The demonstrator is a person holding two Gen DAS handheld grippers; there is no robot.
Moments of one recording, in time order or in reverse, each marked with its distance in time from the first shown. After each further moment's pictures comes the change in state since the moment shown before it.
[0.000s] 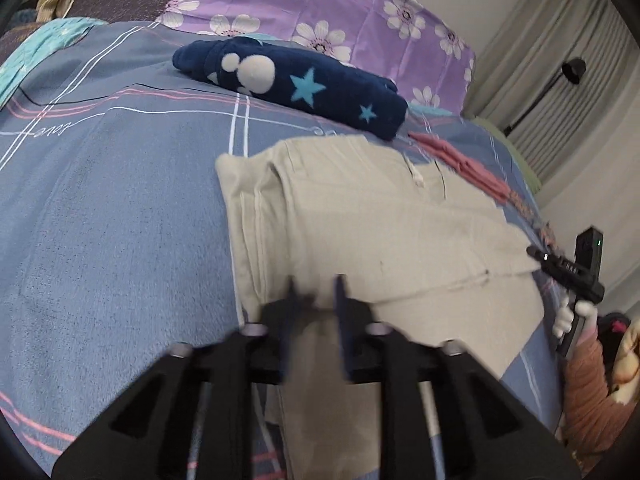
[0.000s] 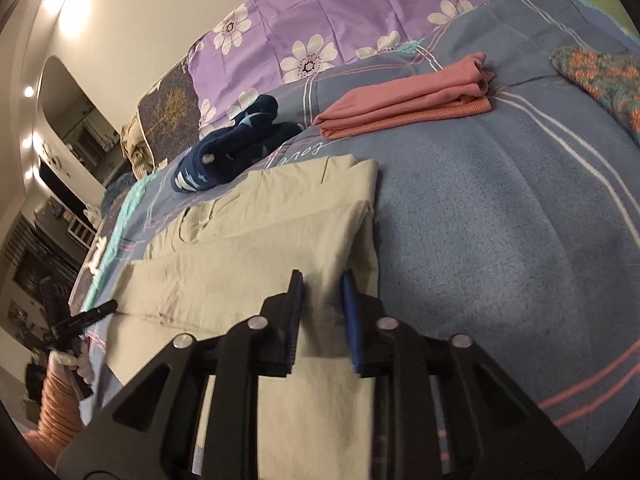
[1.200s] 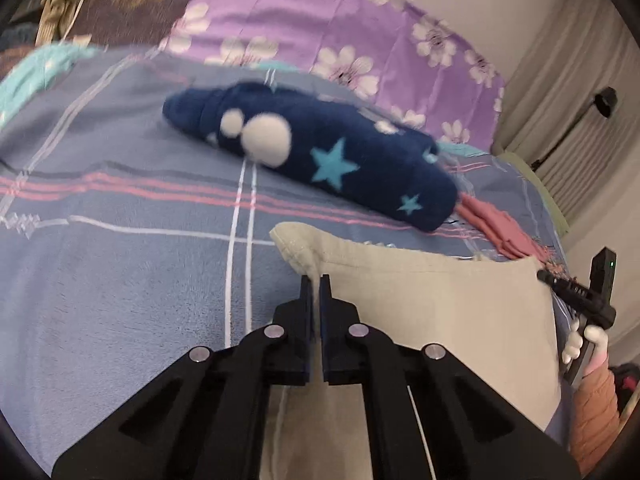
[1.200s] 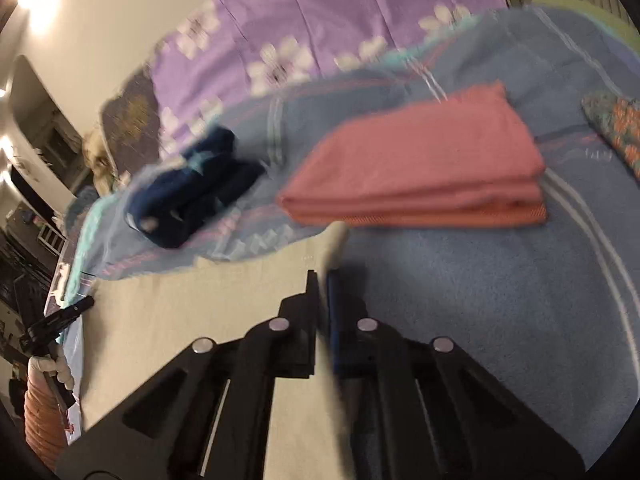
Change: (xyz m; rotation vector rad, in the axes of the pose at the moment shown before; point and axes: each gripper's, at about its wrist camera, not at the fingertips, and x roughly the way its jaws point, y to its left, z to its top) left arm 0.051 0.011 0.110 -0.031 -0.100 0.065; right arm 0.067 -0.004 0.099 0.011 -0.032 -0.082
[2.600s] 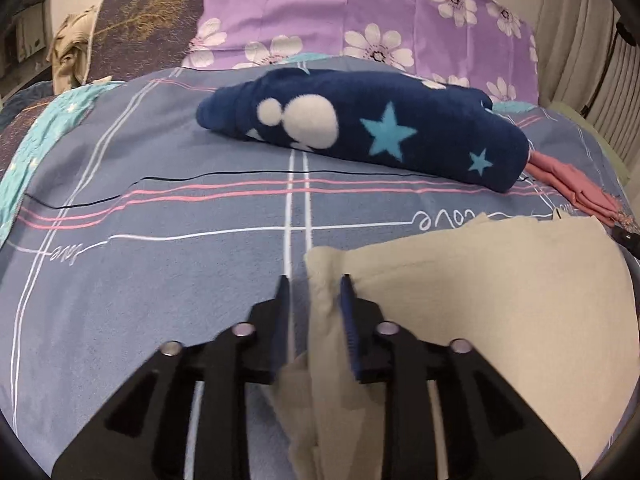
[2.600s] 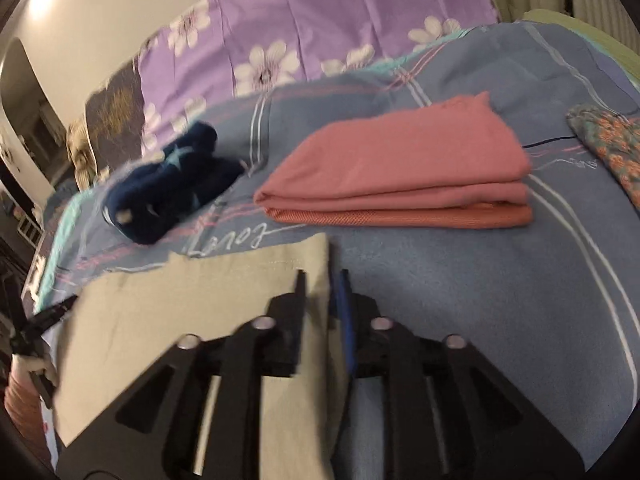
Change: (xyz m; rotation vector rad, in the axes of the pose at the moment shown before) left arm 0.027 0.006 -0.011 0.145 0.044 0.279; right arm 0.003 -0.001 -0.015 -0.012 -0.020 -0.125
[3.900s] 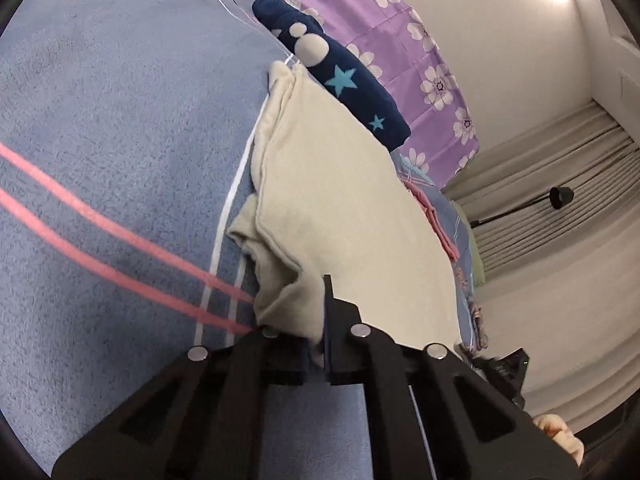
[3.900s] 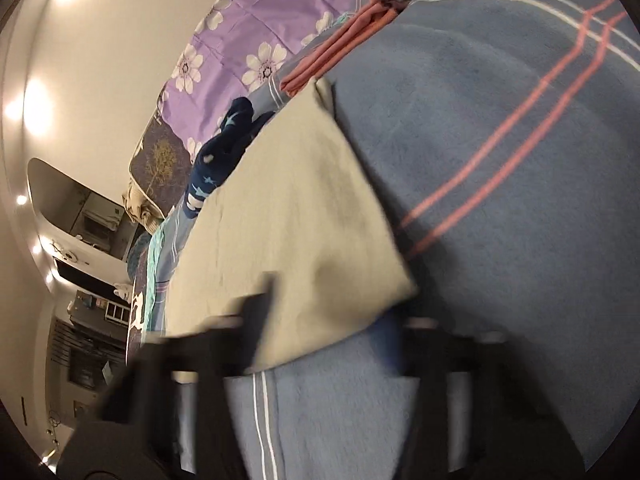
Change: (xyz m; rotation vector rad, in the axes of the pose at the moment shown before) left arm -0.103 0.010 -0.187 -0.596 -0.007 -0.557; right arm -0.115 -0.010 -0.176 0.422 0.100 0.287
